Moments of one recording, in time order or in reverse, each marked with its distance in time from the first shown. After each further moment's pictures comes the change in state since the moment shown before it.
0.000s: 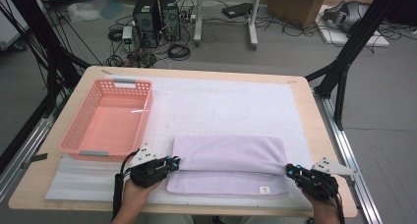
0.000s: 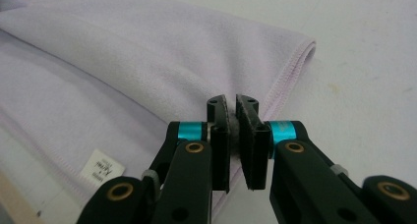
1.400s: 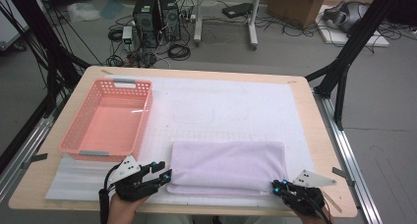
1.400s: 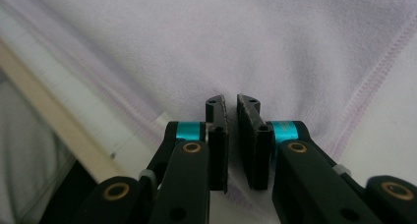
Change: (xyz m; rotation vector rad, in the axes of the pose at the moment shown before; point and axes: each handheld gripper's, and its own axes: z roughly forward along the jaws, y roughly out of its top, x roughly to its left) left arm -0.009 -0.009 -0.039 -0.081 0.032 -0.037; right arm 0.043 -0.012 0.004 0.141 0.076 -0.112
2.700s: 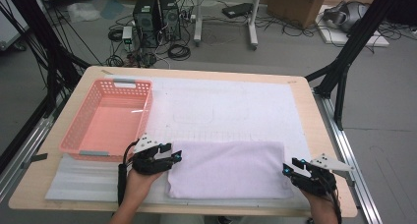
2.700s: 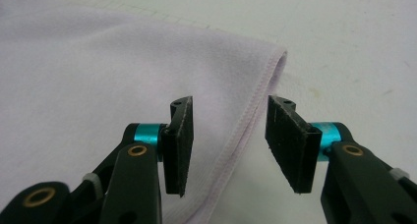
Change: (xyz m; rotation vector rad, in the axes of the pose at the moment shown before) left arm 0.031 0.025 0.069 0.115 0.097 -0.032; right arm -0.054 0.014 0.004 -0.131 -0.131 0.138
